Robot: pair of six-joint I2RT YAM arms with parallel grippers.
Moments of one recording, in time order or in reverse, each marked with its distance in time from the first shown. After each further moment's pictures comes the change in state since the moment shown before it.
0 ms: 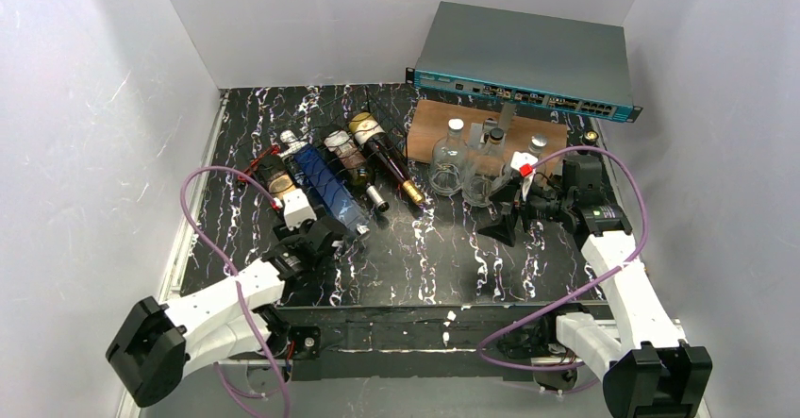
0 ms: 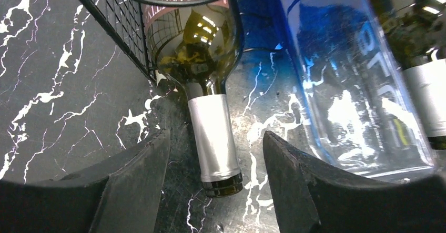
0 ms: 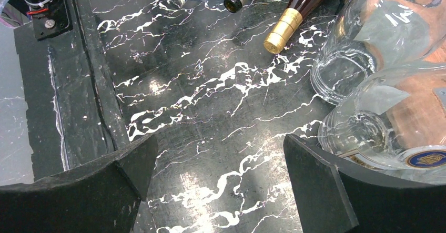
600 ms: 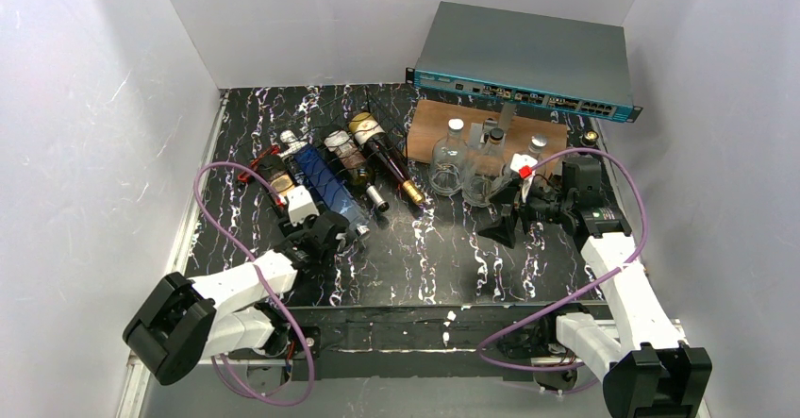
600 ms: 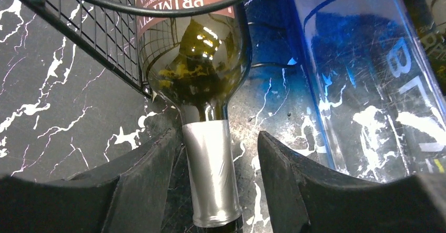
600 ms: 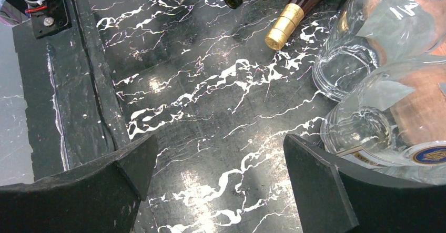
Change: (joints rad) left arm 0.066 0.184 -0.039 0.225 -0.015 0.048; right arm 0.000 -0.009 -0.014 0.000 0.005 0.000
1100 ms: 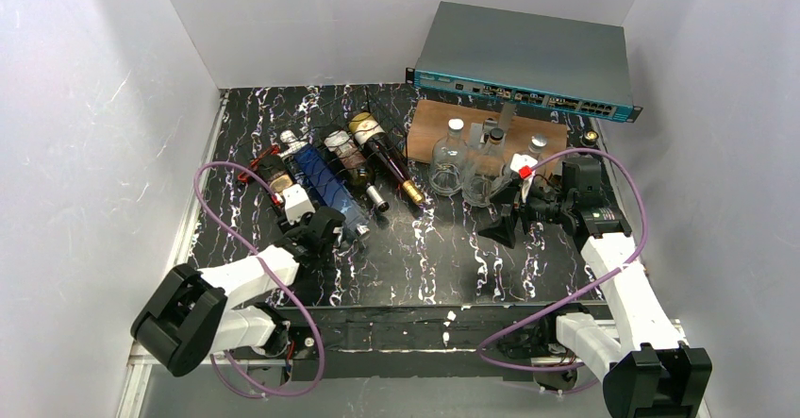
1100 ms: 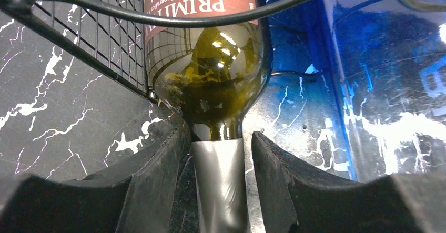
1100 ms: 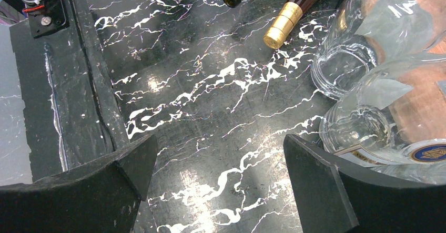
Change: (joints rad) left arm 0.075 0.052 0.000 0.050 0.046 0.003; right arm 0.000 -0.002 -0.002 0.000 0.007 0.000
